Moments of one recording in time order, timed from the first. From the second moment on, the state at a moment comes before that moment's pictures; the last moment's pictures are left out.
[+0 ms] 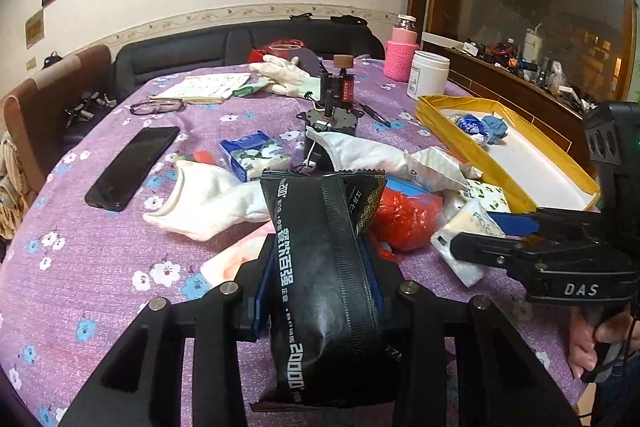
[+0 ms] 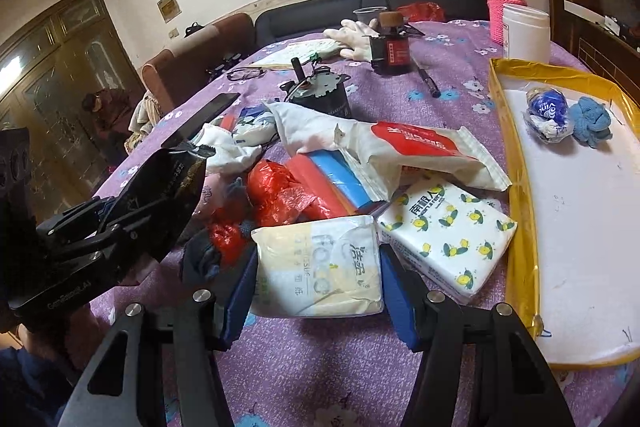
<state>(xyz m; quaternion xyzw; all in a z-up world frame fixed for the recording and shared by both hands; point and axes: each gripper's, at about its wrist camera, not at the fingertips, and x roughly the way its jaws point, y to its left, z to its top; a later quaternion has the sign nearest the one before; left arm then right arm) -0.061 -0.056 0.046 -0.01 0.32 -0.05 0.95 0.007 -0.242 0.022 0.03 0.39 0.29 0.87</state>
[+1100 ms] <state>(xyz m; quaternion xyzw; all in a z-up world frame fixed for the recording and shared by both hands) -0.060 -0.126 0.083 0.09 0.27 -0.06 0.96 -0.002 -0.314 0.053 0.11 0.34 0.28 0.89</state>
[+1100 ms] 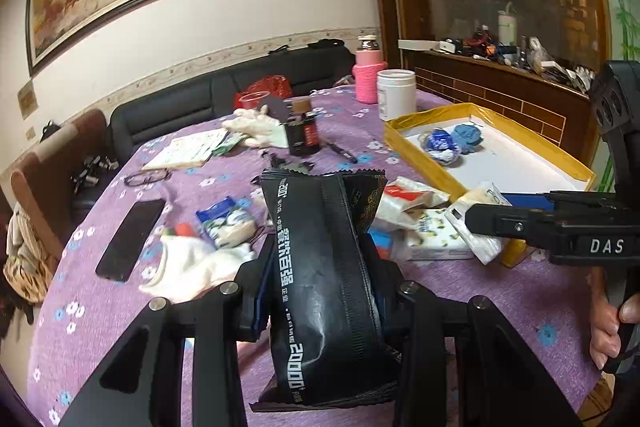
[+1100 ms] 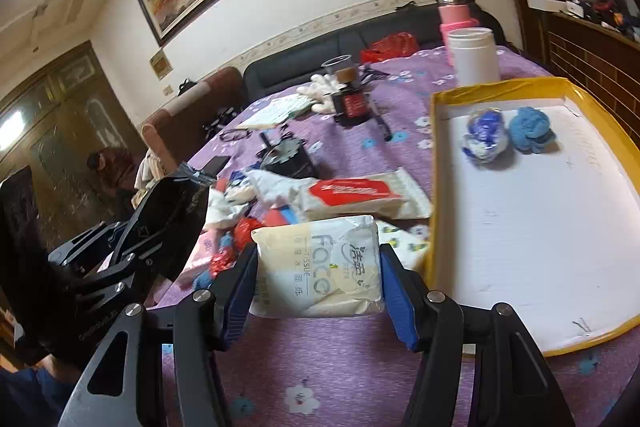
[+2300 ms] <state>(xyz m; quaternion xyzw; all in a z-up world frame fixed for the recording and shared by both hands) 0.041 -0.287 0.044 0.10 0.38 -0.17 0.90 0.047 -0.455 0.049 0.19 0.33 0.07 0.92</state>
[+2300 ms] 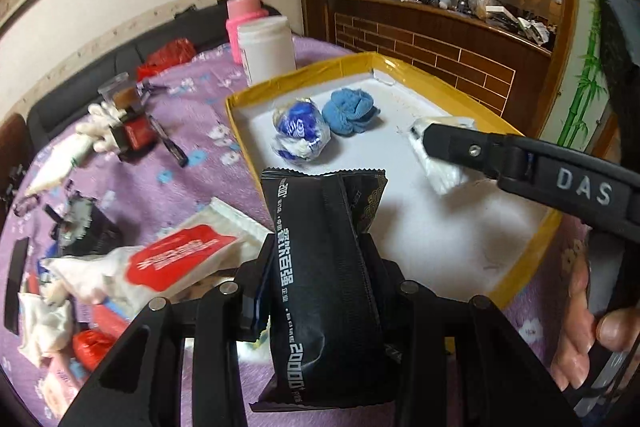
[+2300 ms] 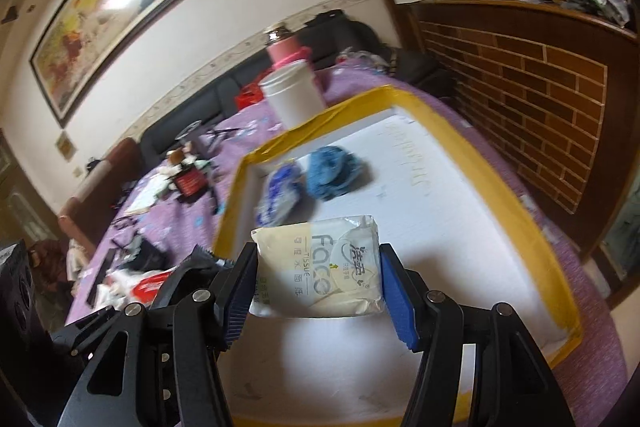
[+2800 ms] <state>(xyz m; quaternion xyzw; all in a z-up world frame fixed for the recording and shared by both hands) 0.046 -0.309 0.037 0.12 0.36 -0.21 0.90 0.059 -0.458 0.033 0.17 0.34 0.03 0.92</state>
